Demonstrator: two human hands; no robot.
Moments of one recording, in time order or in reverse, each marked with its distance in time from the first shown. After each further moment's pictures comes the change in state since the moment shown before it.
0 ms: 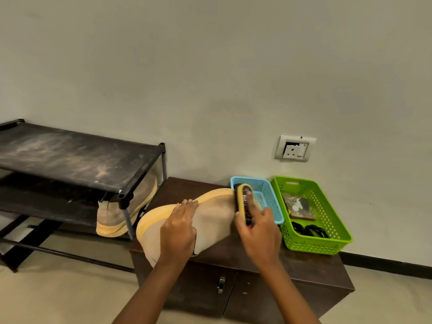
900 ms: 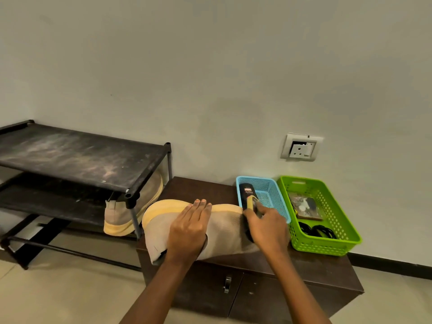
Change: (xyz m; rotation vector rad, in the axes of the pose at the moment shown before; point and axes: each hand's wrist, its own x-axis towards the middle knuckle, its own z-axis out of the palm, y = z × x) left_hand -0.002 -0.004 0.005 0.149 0.022 0.321; right_hand 0.013 -0.024 -0.020 0.082 -0.156 0.400
